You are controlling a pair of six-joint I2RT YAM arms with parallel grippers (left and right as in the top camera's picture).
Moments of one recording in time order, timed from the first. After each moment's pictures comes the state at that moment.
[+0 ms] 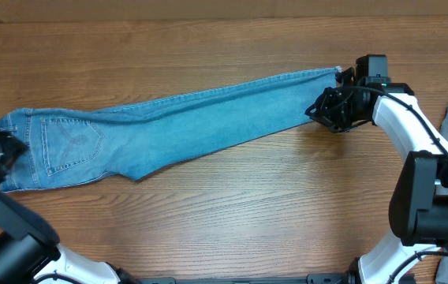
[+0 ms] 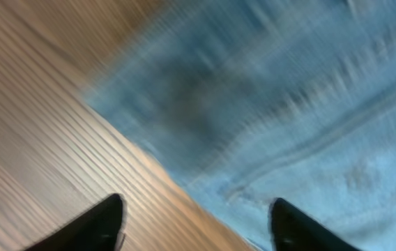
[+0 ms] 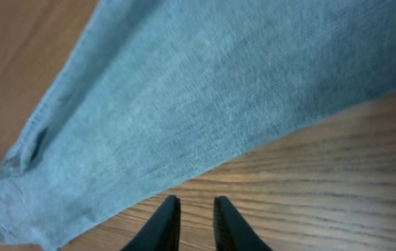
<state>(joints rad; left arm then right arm) 0.77 1.87 1.57 -1.10 0.01 -0.25 -0.04 1.89 1.31 -0.68 -0.53 0.42</state>
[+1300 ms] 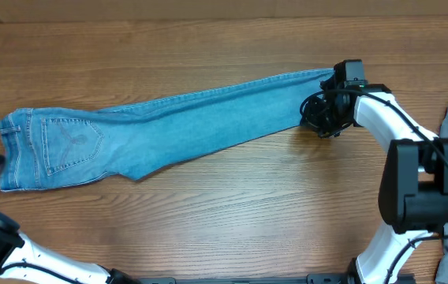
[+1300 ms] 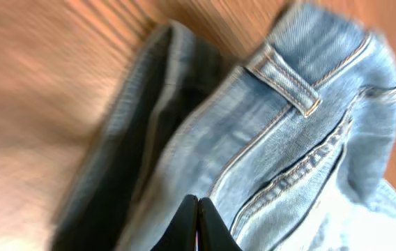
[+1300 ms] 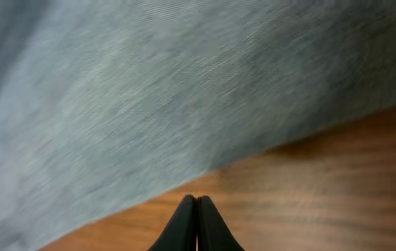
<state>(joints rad) 1.03 2.15 1.72 -1.03 0.60 0.16 0.03 1.99 1.31 -0.65 -0.37 0.42</state>
